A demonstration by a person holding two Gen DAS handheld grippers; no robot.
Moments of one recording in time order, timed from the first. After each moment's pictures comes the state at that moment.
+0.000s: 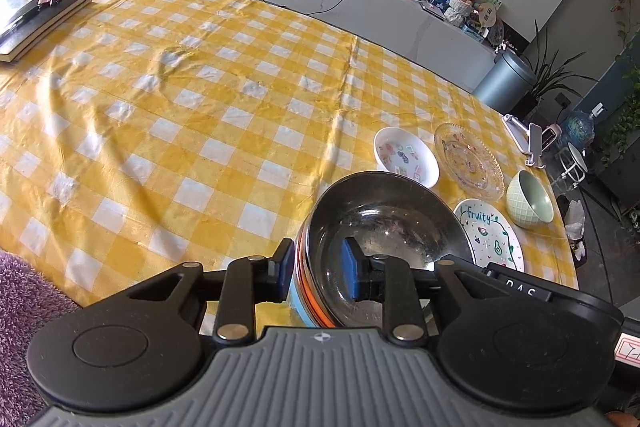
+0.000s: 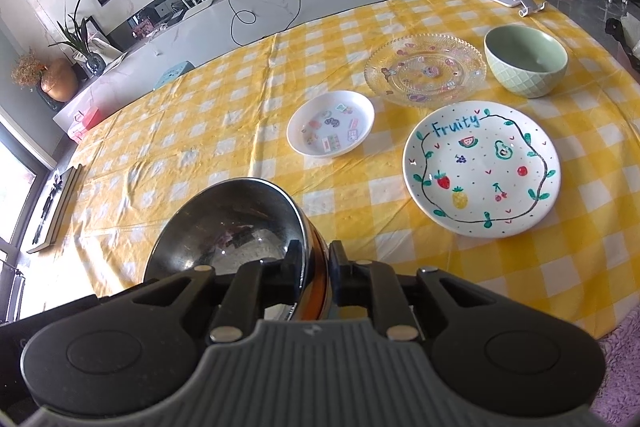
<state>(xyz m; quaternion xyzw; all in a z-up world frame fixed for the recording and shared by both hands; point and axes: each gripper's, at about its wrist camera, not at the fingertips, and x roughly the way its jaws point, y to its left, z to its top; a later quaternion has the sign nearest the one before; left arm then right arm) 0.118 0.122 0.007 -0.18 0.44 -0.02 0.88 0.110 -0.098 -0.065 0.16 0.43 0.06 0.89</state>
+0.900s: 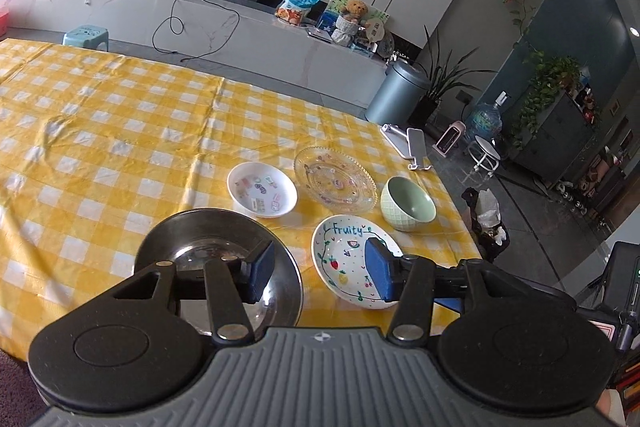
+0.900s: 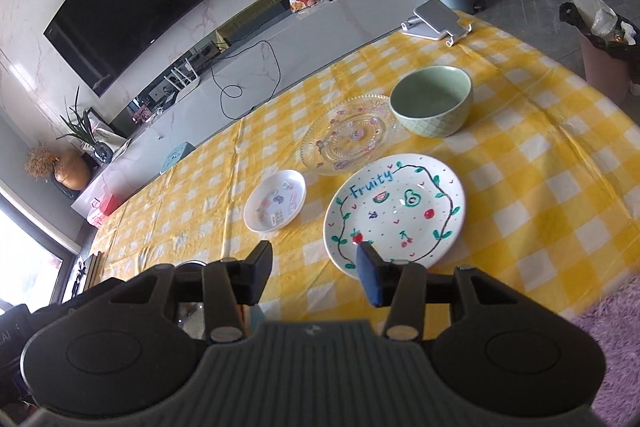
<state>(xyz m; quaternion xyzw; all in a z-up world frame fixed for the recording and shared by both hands) 0.112 0.047 0.049 -0.16 0.37 -0.16 0.90 0.075 -0.218 -0.046 0.27 0.35 0.03 0.90</state>
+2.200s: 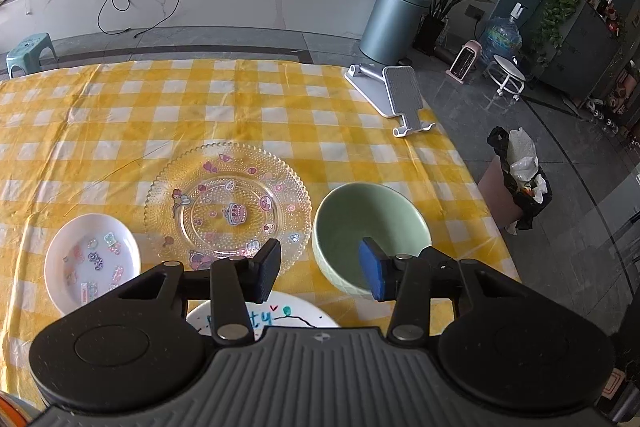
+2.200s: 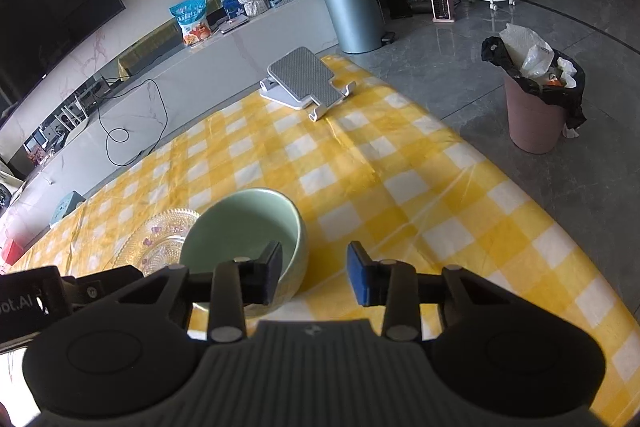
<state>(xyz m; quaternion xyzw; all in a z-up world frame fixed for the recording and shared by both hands) 0.280 -0.147 -0.006 -0.05 0.45 -0.16 0.88 0.231 -0.346 -0.095 0.24 0.36 -0.10 0.90</state>
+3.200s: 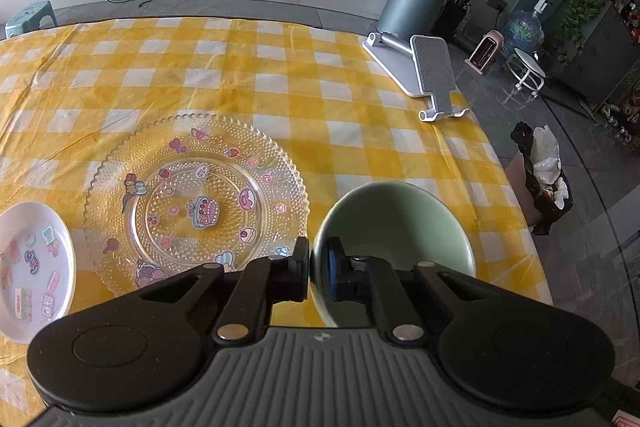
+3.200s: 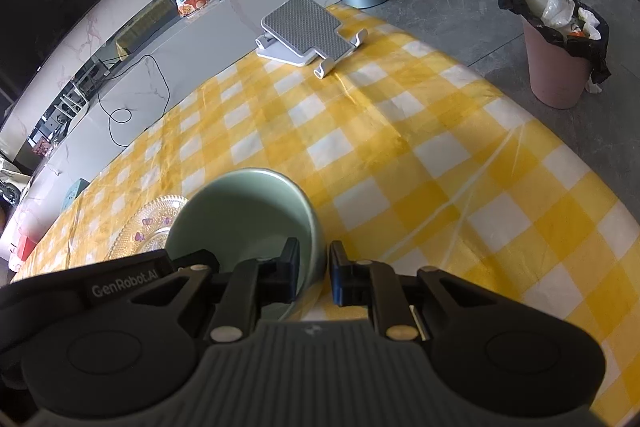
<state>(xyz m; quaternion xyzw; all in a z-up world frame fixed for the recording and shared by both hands) 0.318 -0.168 -0.050 -0.07 0.48 -0.14 0.86 0.261 -0.347 -0.120 0.28 0.39 -0.08 0.87</state>
